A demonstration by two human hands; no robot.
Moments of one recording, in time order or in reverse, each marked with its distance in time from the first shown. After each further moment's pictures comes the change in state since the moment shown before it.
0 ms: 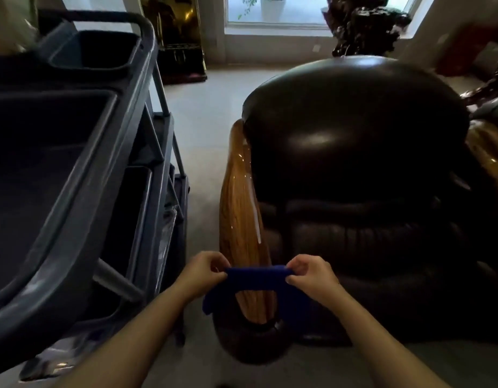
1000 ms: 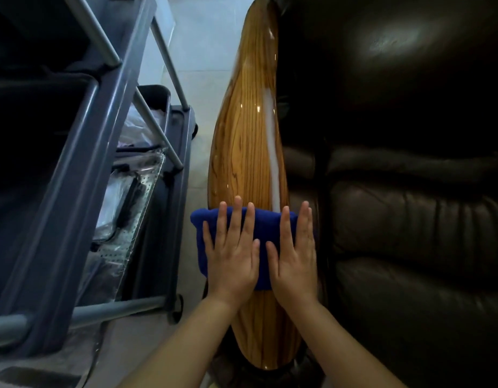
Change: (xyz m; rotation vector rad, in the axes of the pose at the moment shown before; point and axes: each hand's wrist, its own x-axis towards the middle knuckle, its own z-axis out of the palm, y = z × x) left_hand 0.189 -0.112 0.181 0.457 0.518 0.091; right_hand 0.203 0.128 0.170 -0.148 0.317 -0.374
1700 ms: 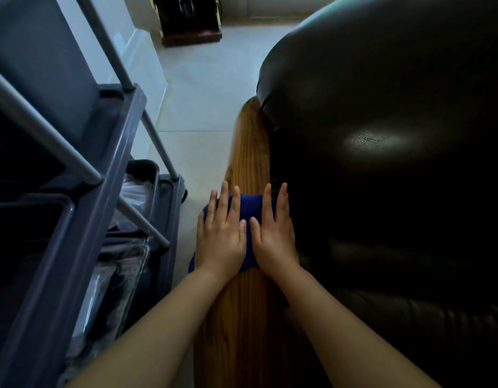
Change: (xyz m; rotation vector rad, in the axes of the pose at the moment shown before) left_hand 0.266 -0.005 -0.051 -0.075 -0.083 0.001; right_hand 0.276 -0.037 -0.026 0.075 -0.091 0.020
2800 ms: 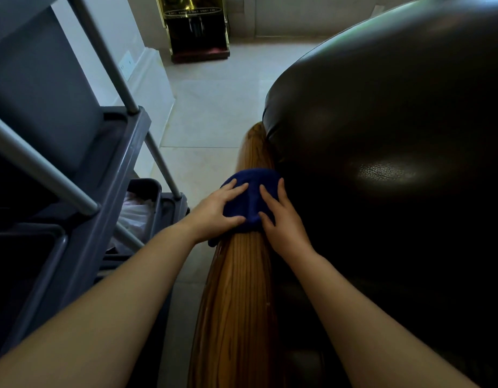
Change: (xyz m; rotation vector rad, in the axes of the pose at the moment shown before) left_hand 0.117 -0.026 -0.053 -0.344 -0.298 0.079; right_hand 0.096 0.003 -0.027 0.104 -0.095 -0.012
